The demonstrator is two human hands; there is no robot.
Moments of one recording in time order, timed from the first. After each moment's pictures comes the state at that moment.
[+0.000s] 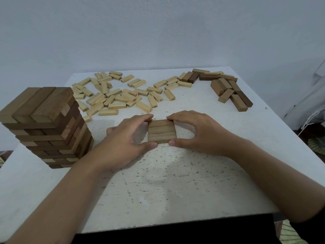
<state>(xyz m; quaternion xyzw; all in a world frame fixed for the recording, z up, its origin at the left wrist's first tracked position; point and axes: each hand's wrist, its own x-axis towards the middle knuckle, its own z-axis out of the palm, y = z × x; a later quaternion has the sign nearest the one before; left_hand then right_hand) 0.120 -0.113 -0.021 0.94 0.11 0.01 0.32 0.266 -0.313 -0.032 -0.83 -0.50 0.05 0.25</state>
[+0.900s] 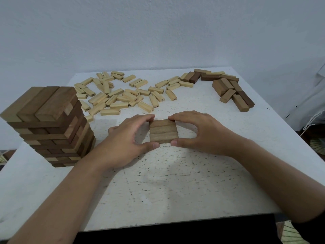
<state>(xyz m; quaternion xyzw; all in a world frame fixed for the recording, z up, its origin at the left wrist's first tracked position) 0.122 -0.111 -0.023 0.94 0.10 0.01 0.32 0.266 -0.315 -0.030 -0.83 -0.50 0.06 0.25</state>
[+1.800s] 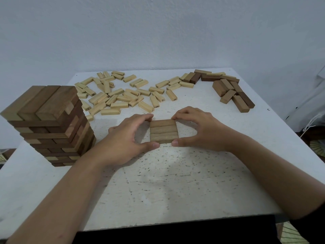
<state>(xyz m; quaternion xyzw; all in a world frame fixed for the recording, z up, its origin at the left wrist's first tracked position) 0.124 -0.106 -0.023 0.94 0.10 0.00 0.33 0.274 -0.311 -0.026 -0.84 -0.48 0.11 0.22</state>
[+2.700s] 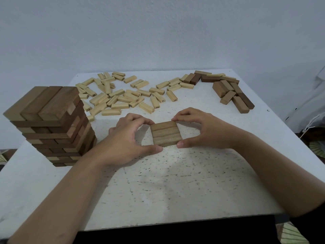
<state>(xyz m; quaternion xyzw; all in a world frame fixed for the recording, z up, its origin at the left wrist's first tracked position) 0.125 -0.107 -0.021 0.94 0.13 -0.02 0.32 0.284 -0.315 -0.023 -0.83 -0.47 0.18 0.22</state>
